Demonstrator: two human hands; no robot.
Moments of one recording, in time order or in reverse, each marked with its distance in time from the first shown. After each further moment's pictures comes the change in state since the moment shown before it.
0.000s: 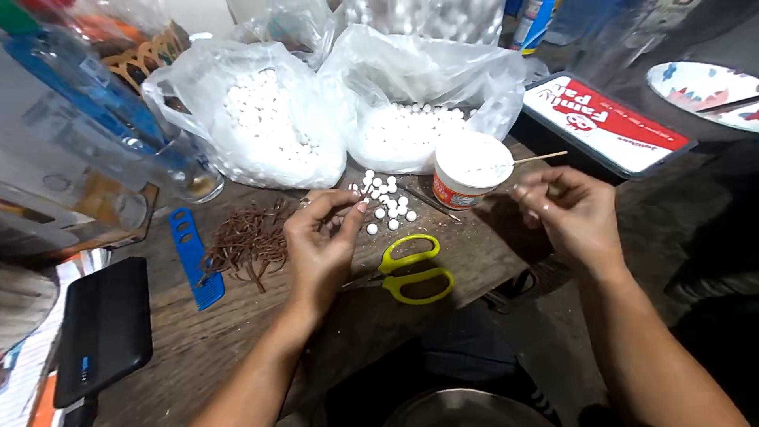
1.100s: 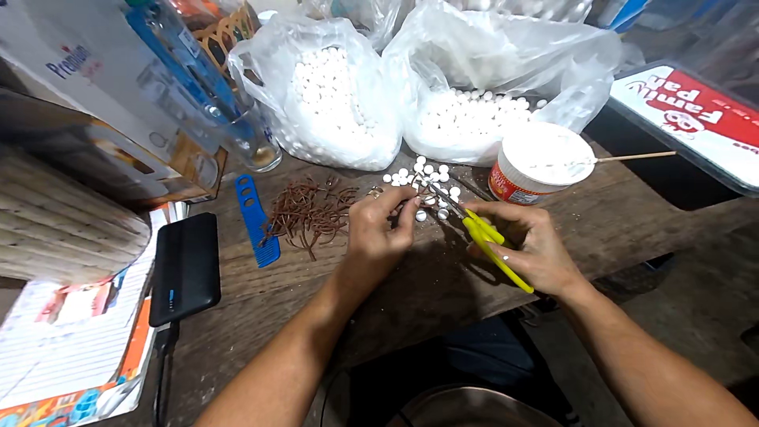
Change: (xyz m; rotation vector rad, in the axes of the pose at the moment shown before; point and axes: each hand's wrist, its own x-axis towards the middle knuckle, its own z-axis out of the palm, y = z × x) left_hand -0.008 -0.015 -0.007 0.338 -0.054 0.237; right_hand -0.017 -0.013 0.088 0.226 -0.440 -0.069
